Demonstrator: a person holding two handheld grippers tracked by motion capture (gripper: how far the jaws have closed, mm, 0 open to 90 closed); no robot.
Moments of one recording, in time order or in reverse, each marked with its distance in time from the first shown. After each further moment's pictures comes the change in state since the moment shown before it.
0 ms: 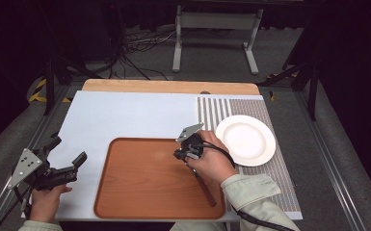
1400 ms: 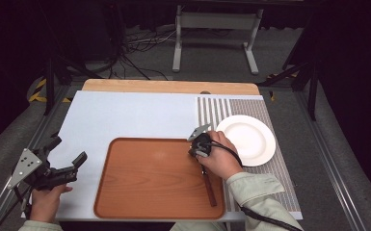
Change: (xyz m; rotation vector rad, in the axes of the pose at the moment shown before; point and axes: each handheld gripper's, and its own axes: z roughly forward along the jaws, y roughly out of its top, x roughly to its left) left arm 0.000 0.000 0.000 -0.002 -0.001 -0.004; right arm -0.031 -0.032 0.006 0.121 -0.113 0.059
